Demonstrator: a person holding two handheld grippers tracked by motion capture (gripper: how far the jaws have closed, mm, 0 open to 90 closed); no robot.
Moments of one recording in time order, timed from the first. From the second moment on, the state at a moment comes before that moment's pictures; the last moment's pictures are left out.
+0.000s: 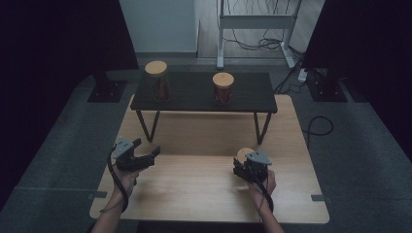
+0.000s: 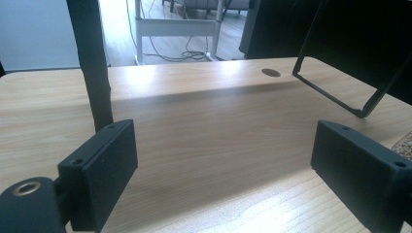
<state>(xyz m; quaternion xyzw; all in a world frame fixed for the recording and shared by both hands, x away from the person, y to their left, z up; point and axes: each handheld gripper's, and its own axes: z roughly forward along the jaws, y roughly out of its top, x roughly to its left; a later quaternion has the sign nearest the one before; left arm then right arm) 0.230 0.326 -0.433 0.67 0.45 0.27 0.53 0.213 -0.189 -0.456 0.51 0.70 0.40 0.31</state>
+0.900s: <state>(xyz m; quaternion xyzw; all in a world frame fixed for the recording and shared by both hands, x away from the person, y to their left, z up) 0.232 0.322 -0.434 0.68 0.44 0.26 0.52 0.205 -0.188 -0.448 0.51 0.69 0.39 0.32</state>
